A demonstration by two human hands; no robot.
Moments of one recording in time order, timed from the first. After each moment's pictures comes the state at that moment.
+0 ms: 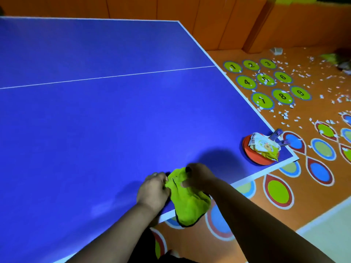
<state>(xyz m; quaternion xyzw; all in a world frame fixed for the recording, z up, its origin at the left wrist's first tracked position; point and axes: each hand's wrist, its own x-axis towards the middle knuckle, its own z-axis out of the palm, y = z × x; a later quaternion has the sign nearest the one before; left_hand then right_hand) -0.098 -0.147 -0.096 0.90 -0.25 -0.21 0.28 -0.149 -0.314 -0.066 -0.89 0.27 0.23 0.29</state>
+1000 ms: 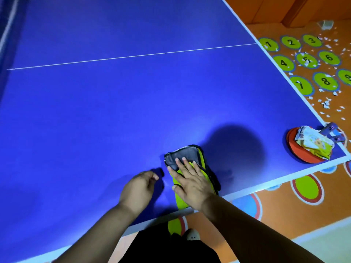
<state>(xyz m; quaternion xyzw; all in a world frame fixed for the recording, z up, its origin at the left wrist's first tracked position) -0.039 -0.016 -0.101 0.91 -0.20 -0.22 0.27 -0.126 -0.197 -0.146 -0.99 0.03 0.06 0.09</state>
